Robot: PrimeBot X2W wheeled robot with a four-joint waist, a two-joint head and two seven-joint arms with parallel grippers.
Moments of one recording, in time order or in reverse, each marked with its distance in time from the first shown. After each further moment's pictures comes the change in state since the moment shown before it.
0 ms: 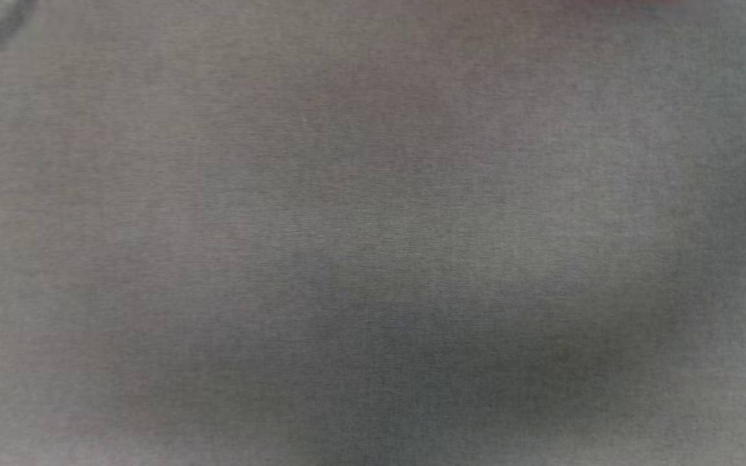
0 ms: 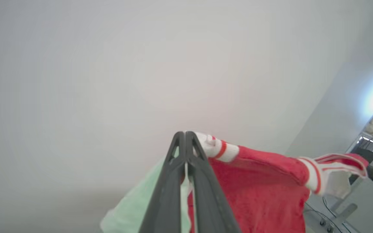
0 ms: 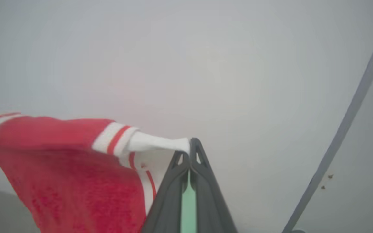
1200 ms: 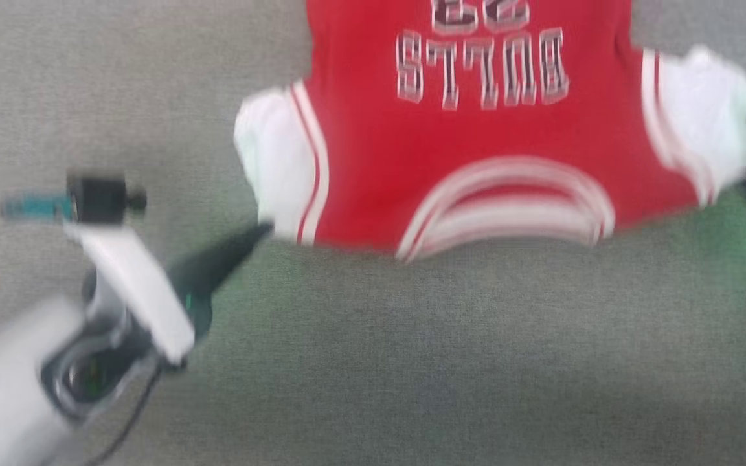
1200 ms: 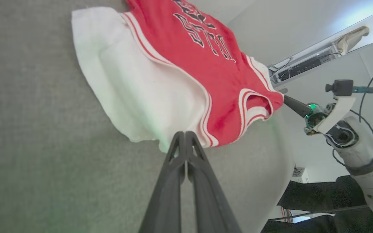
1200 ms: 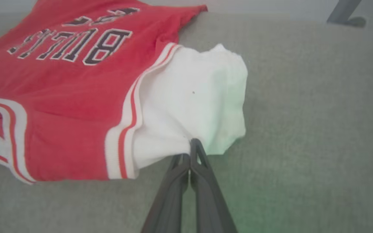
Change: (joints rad) left arm 0.852 0.300 -0.025 -0.669 -0.118 0.000 0.203; right arm 0.794 -0.164 0.091 -0.175 0.205 0.000 0.037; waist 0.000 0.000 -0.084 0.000
